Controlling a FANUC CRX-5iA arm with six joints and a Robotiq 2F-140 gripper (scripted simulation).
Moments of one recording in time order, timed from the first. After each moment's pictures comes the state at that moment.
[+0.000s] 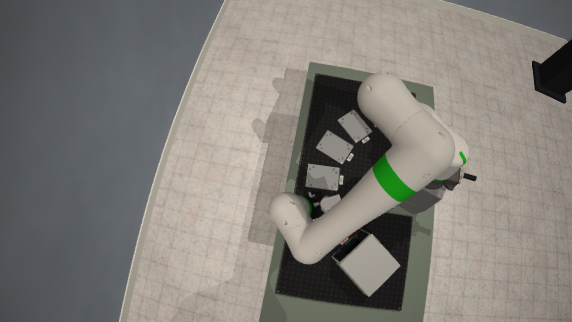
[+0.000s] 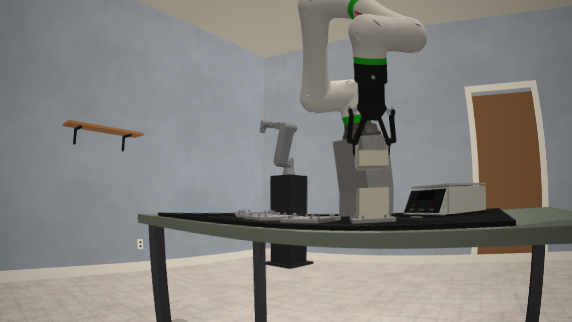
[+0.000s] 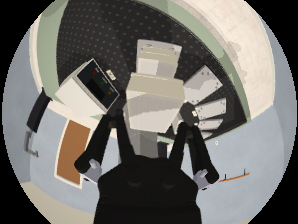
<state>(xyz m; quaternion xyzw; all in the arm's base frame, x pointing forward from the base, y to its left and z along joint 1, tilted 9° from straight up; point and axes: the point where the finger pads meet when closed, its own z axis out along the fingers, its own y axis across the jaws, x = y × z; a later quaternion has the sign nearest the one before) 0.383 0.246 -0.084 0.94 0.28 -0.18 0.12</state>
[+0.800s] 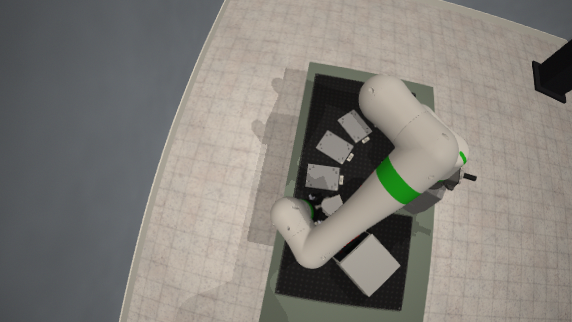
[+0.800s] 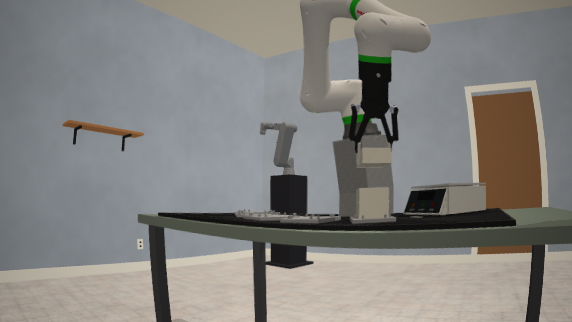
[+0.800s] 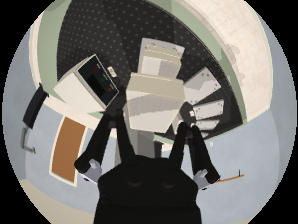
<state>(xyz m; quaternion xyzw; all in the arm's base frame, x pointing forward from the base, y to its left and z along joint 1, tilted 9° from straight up) 0.378 0.251 -0.078 0.93 0.31 -0.18 0.13</state>
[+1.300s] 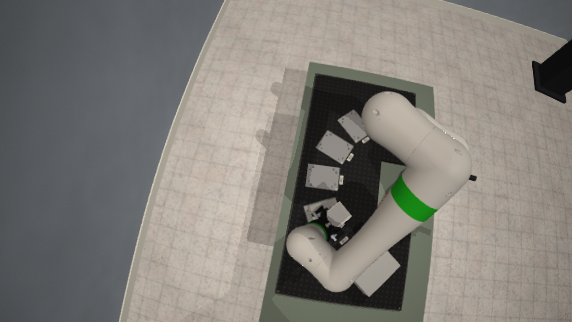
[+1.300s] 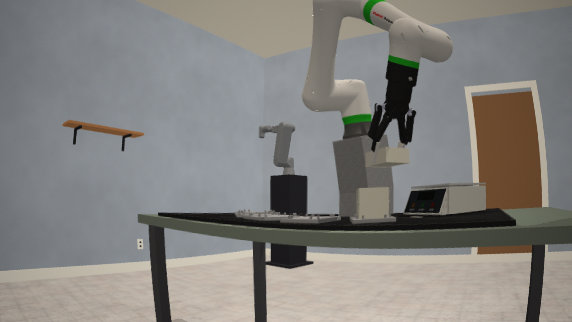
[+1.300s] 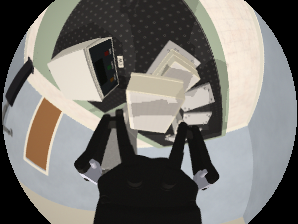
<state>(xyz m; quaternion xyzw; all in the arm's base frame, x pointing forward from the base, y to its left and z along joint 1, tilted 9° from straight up) 0.345 0.281 -0.083 0.86 0.45 -0.17 0.18</state>
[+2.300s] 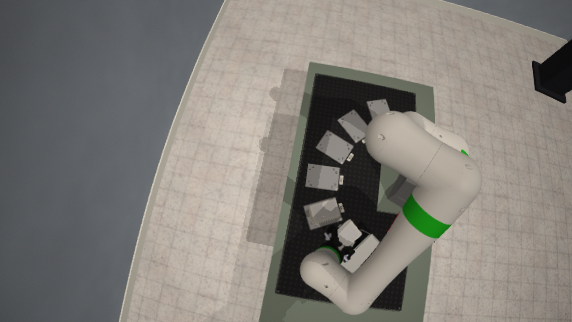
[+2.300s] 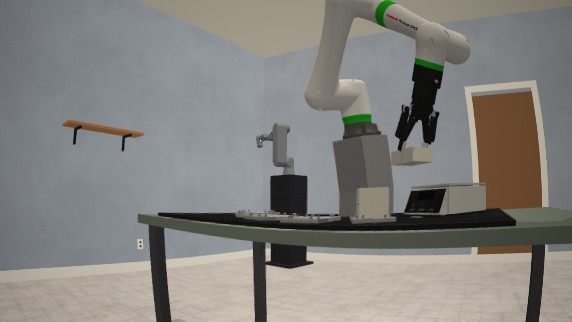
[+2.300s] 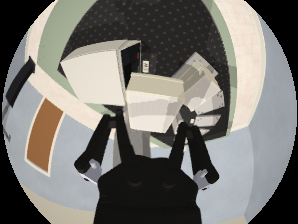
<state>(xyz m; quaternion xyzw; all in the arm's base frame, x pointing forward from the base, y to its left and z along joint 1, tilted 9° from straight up) 0.282 0.340 -0.092 0.86 0.45 -0.17 0.18</state>
